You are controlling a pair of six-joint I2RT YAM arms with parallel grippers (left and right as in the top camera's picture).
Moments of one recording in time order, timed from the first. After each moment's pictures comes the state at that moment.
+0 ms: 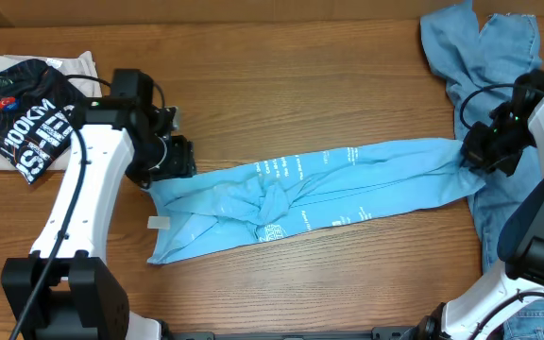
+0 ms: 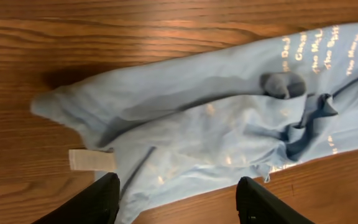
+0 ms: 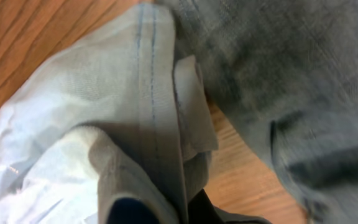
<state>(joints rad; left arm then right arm) -0.01 1.67 1.40 -1.20 0.21 -0.07 -0.36 1.97 1.57 -1.24 -0.13 0.20</state>
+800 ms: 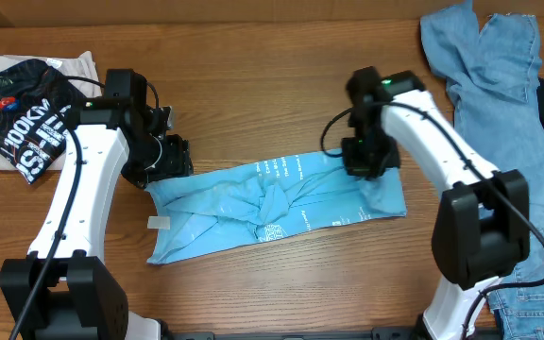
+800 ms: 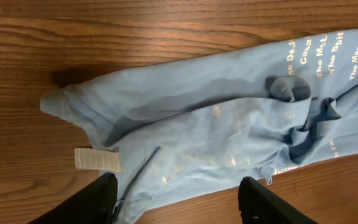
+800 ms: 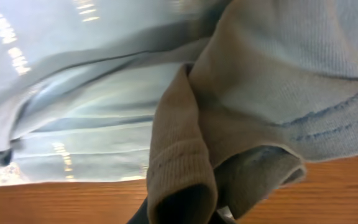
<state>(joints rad) 0.00 1.67 1.40 -1.20 0.21 -0.07 0.32 1.97 1.58 -1.31 -0.07 0.25</state>
